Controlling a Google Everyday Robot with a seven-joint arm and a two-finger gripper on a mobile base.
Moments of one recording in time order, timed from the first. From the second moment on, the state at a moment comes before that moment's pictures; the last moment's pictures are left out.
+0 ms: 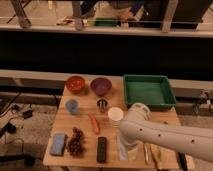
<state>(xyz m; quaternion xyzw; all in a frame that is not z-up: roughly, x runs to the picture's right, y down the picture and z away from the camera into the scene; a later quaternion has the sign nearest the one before) 0.097 0.274 0.696 -0.33 -0.07 -0.16 0.93</state>
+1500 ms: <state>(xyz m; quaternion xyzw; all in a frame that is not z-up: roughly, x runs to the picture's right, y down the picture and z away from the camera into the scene) 0.112 0.305 0.782 -0.38 -0.05 -0.14 0.91</state>
